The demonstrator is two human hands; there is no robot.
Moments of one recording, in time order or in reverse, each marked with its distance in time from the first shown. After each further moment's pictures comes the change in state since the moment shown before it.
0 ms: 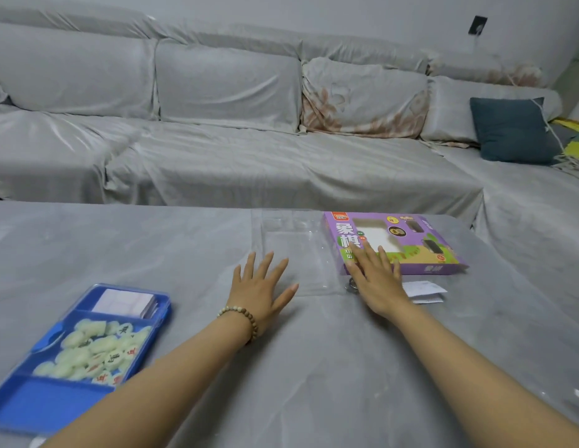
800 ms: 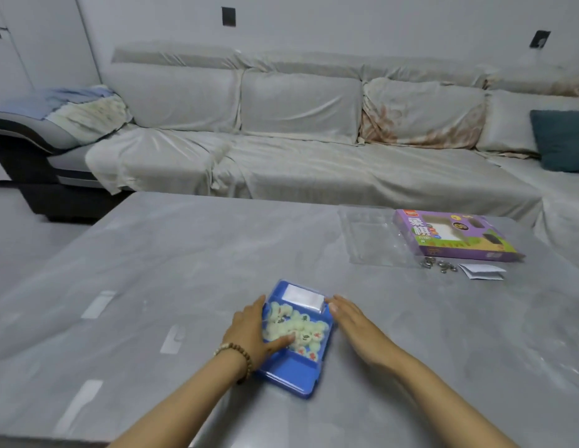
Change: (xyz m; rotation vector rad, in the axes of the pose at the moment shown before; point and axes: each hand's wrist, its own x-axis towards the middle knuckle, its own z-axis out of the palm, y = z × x) left_hand -0.247 -0.137 -0.034 -0.377 -0.043 -0.320; right_hand -0.216 -0.208 0.052 0.624 -0.360 -0.161
